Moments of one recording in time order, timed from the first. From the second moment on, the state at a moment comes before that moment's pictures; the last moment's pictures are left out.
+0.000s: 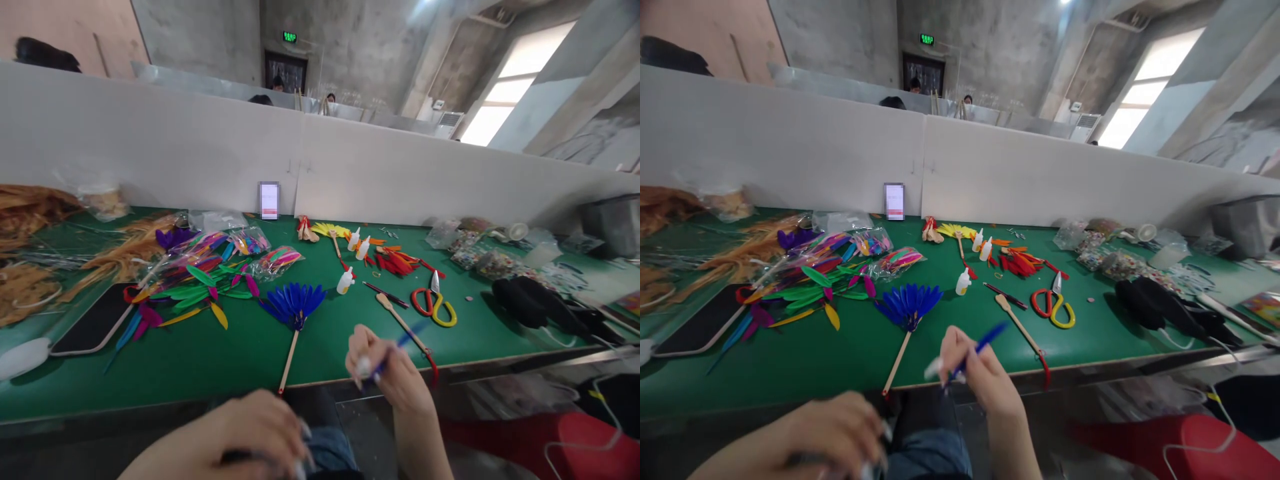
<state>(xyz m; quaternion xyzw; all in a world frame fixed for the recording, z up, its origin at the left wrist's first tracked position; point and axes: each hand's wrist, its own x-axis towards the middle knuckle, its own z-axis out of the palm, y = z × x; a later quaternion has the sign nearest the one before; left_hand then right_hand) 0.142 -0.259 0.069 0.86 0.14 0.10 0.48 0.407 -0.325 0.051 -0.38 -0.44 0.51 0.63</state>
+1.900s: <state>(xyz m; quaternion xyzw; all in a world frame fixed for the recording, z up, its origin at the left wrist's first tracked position) 0.190 -0.208 -0.040 0.96 0.20 0.14 0.16 0.413 -0.228 -0.039 -0.53 -0.26 0.49 0.64</state>
